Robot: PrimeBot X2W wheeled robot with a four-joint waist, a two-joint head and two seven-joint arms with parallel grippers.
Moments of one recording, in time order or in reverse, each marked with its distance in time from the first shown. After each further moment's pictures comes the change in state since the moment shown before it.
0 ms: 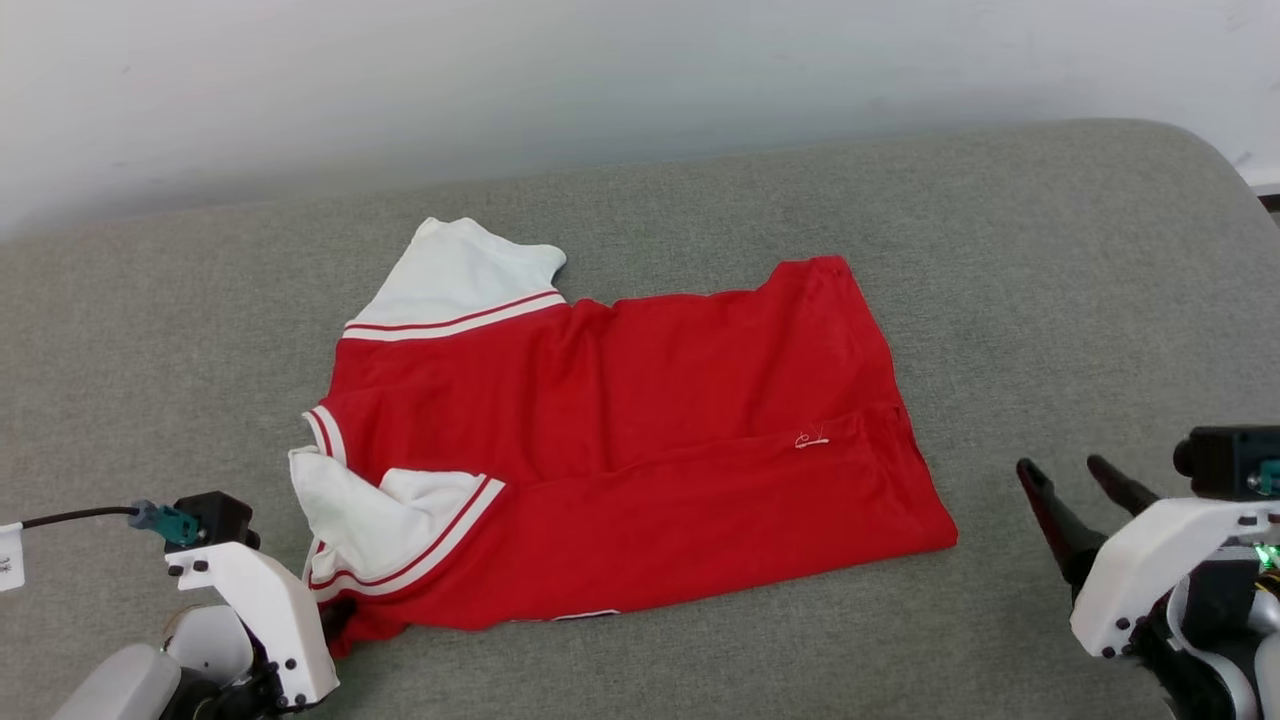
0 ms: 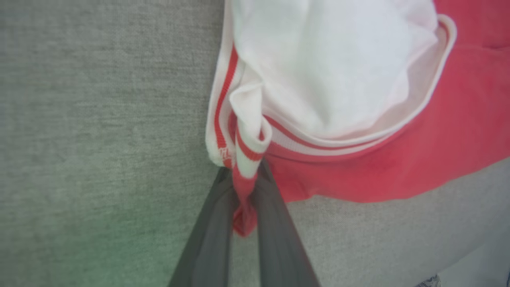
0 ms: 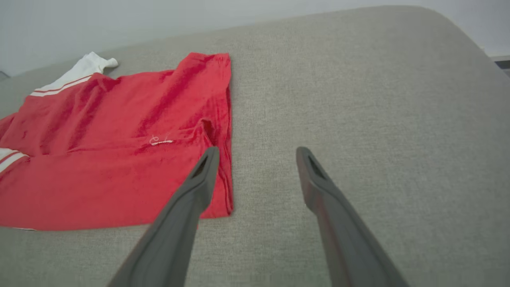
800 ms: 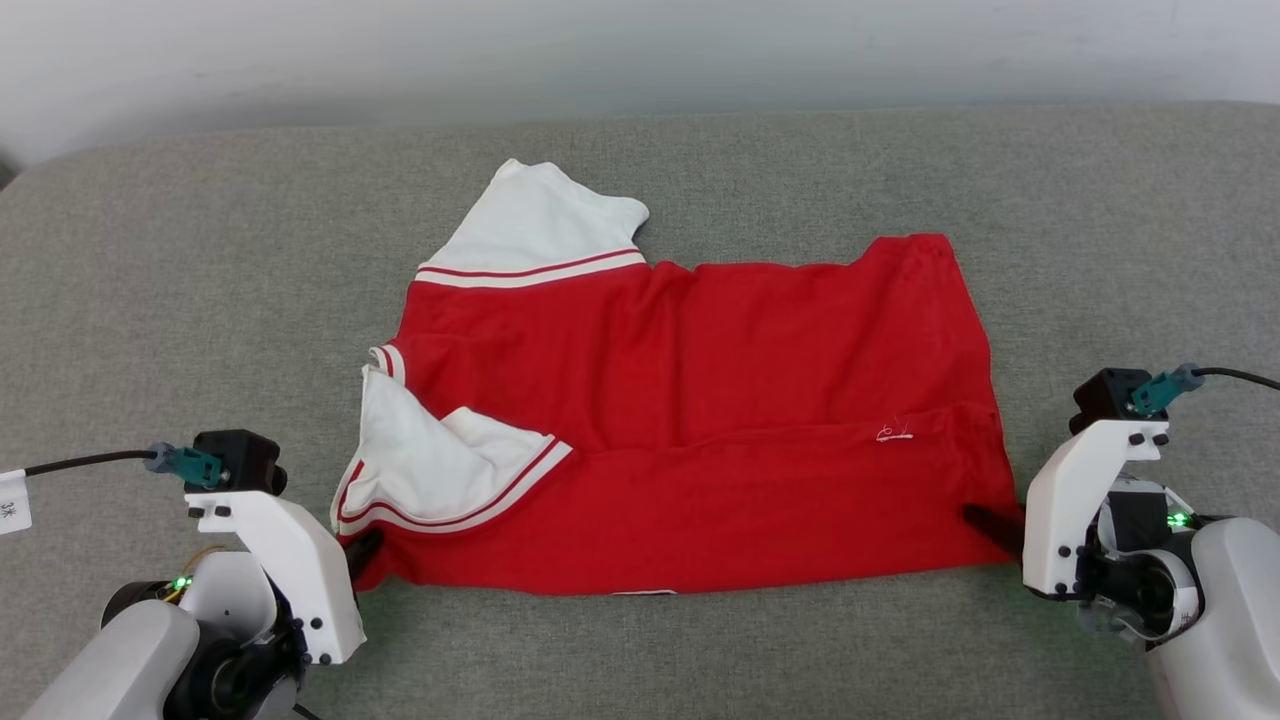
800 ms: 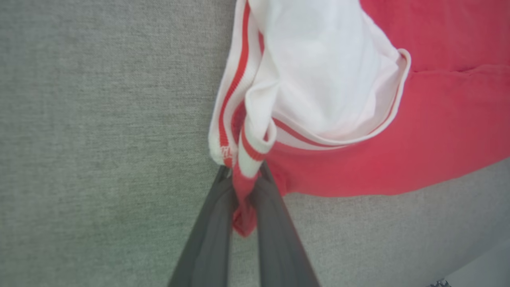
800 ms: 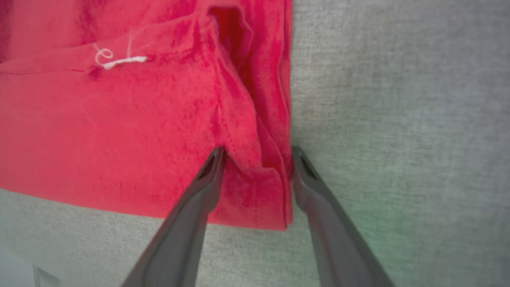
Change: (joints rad) left arm -0.032 0.044 -0.004 -0.222 0.059 0.044 -0.007; right arm -0.277 -0.018 0.101 0.432 0.128 0.000 0.446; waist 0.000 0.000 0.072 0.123
